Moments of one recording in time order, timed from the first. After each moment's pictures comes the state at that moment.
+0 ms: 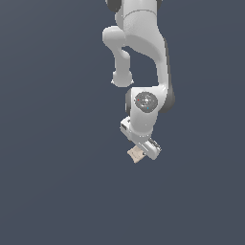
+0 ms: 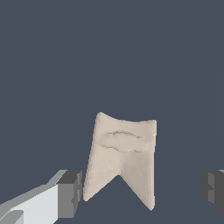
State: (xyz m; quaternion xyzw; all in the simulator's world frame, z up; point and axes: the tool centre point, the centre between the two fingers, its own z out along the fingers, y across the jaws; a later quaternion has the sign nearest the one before) arm 0.026 0.070 0.076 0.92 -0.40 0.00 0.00
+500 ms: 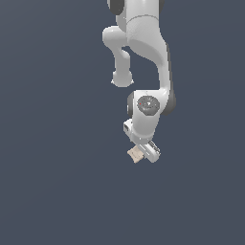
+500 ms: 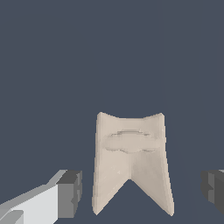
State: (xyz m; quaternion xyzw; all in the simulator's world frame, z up) arm 0.029 0.078 0.064 0.89 -0.46 0.00 0.00
